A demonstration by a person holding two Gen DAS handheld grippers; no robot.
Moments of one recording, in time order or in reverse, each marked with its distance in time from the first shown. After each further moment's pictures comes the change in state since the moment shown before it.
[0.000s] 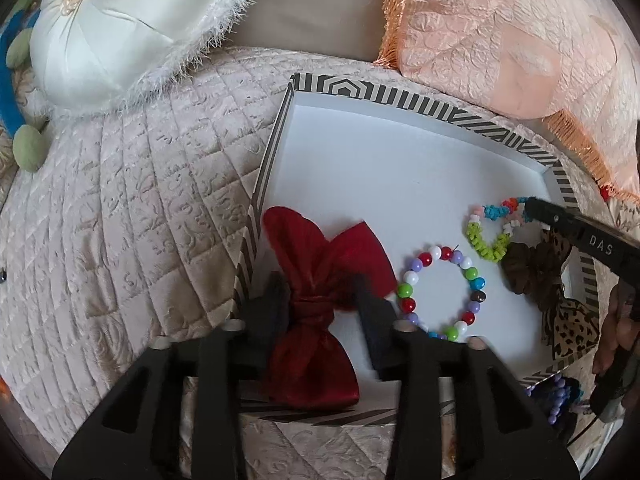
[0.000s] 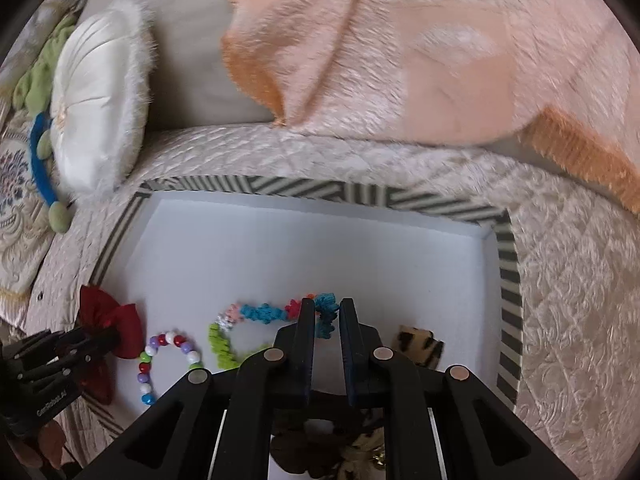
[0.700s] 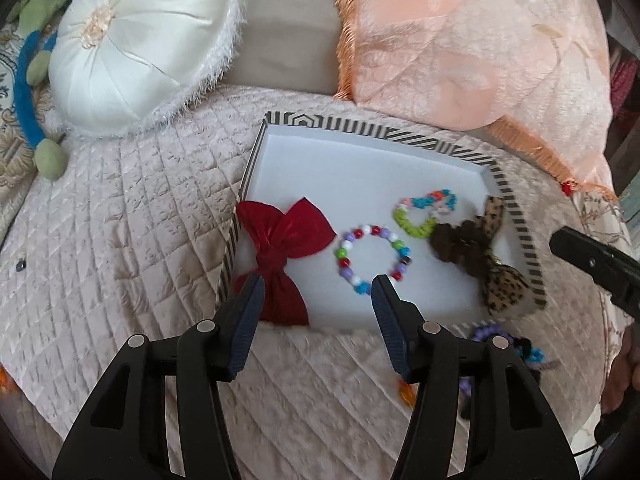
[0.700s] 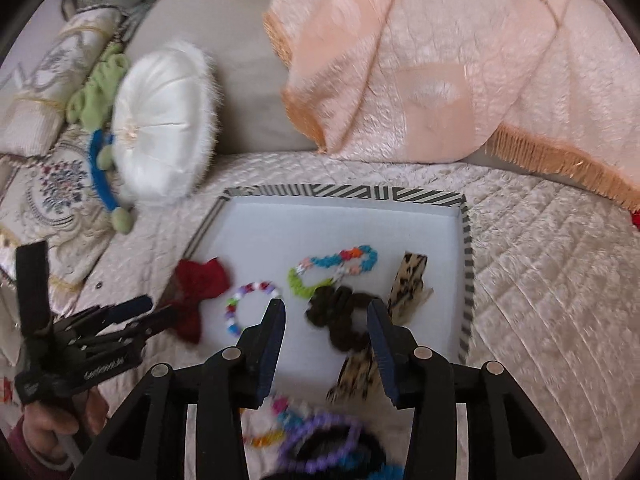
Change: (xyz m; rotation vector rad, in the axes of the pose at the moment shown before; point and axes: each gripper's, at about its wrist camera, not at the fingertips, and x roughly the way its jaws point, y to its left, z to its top) left arm -0.083 -0.022 -0.043 0.036 -0.112 -0.053; right arm -0.122 0.016 -0.064 -0.015 -0.133 0.107
